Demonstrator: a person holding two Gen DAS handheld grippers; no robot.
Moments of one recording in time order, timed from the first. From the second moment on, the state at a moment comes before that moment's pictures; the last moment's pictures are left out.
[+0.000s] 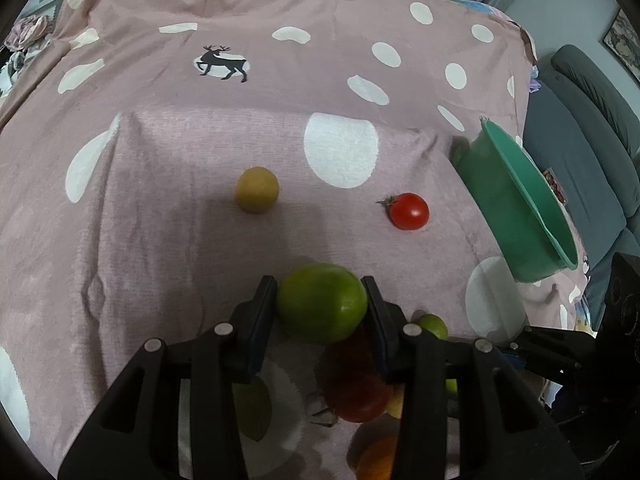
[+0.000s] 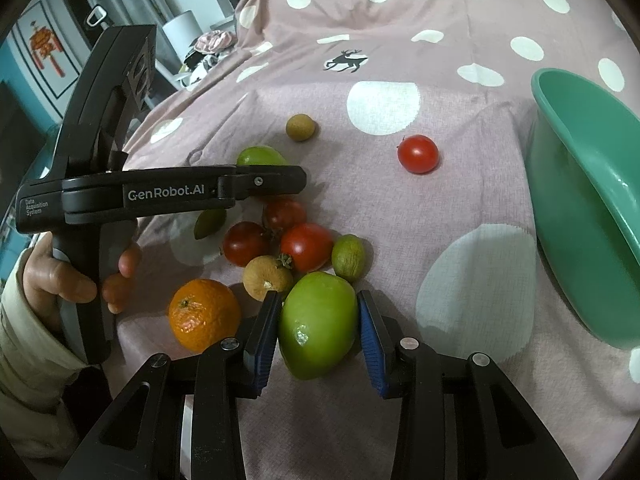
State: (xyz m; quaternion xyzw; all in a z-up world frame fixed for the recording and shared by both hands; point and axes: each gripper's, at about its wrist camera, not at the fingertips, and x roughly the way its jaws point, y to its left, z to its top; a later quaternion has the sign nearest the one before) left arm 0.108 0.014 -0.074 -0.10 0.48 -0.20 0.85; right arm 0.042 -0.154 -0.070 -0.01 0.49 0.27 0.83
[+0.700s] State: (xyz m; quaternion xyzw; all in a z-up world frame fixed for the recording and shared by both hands) left arm 0.083 0.003 -0.029 -0.09 0.44 -0.22 0.87; right arm 0.036 -0.171 -0.036 0.01 0.44 0.26 0.86
